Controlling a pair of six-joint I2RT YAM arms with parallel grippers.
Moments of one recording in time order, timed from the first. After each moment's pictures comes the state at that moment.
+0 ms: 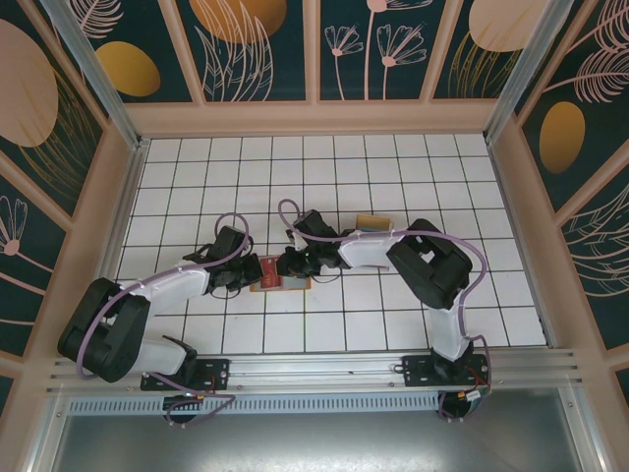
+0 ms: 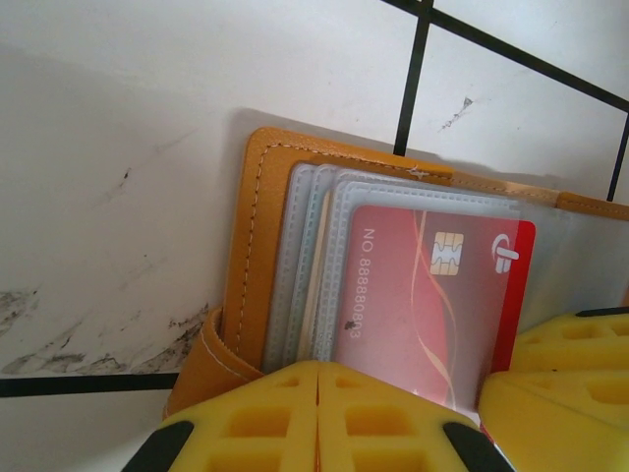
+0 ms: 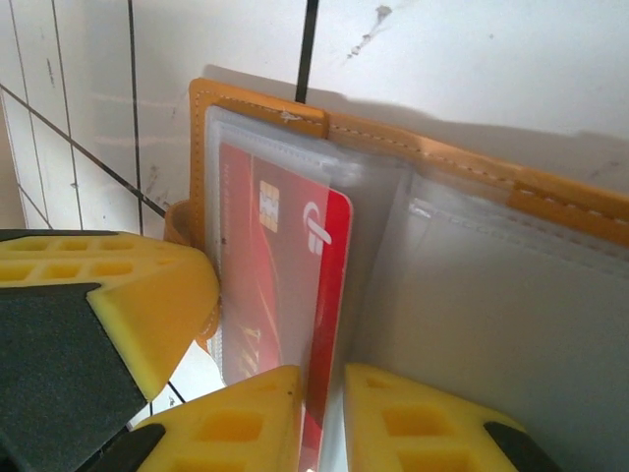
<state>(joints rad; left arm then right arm) -0.47 1.38 0.56 -0.24 0.16 -0.79 0.87 1.98 1.11 -0.04 -0.51 0.81</state>
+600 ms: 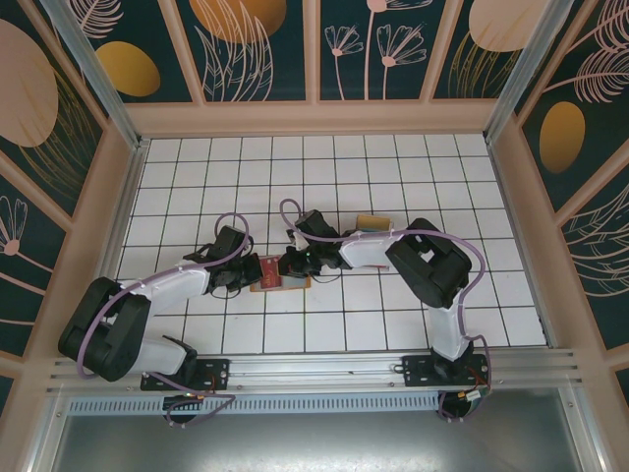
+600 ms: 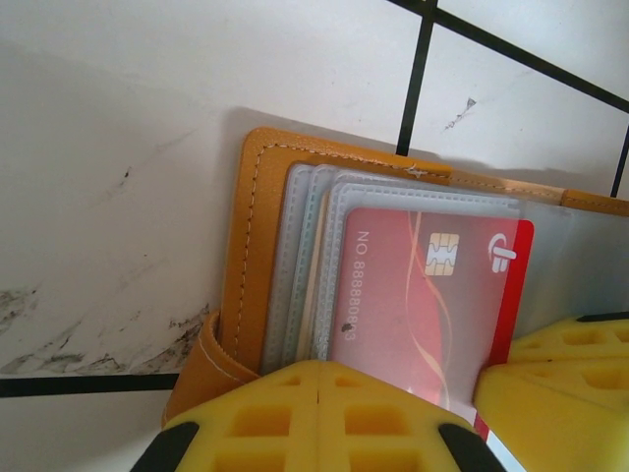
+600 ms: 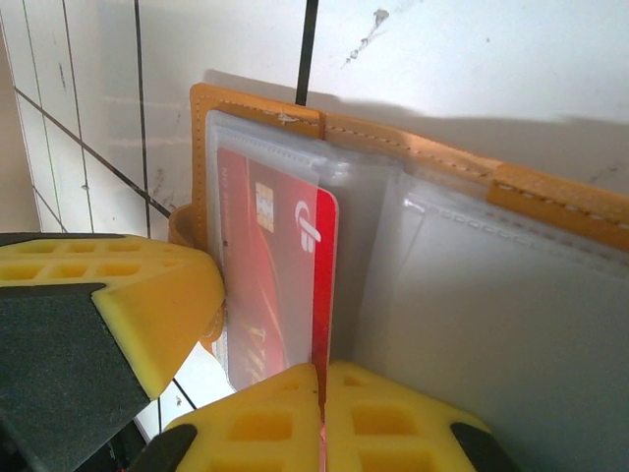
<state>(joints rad) -0.47 1.38 0.56 -0.24 0.16 -0.80 0.85 1.98 1.09 0.01 -0.53 0.83</state>
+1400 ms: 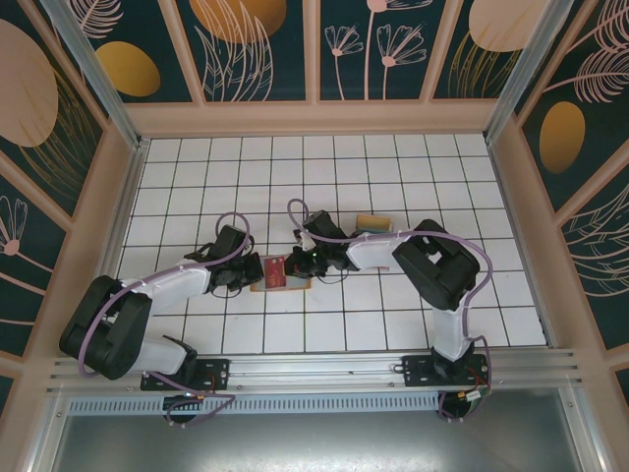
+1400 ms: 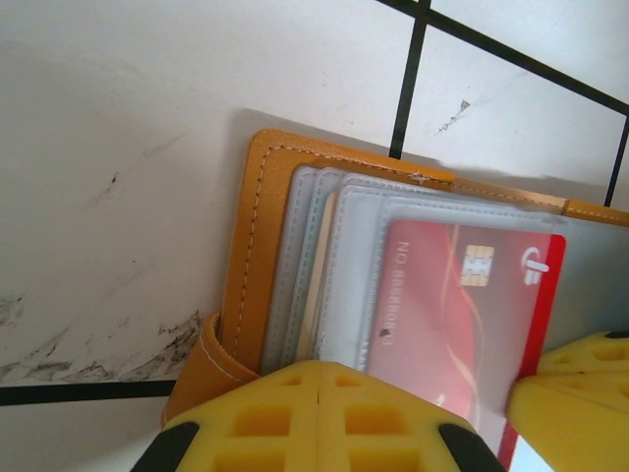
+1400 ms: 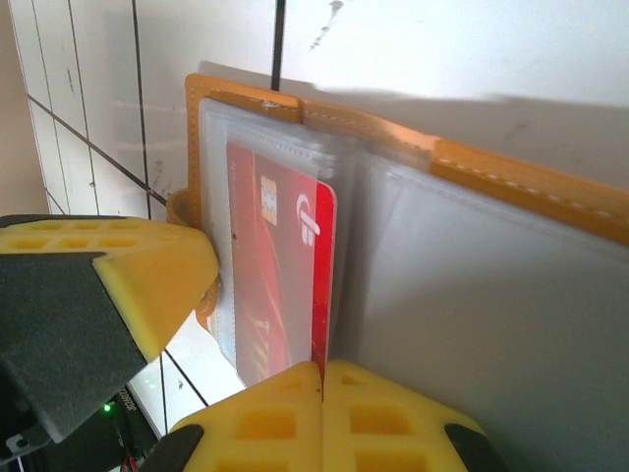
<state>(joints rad) -0.47 1.40 0.56 -0.23 0.16 -0.80 0.83 1.93 1.02 0.03 -0.54 0.84</state>
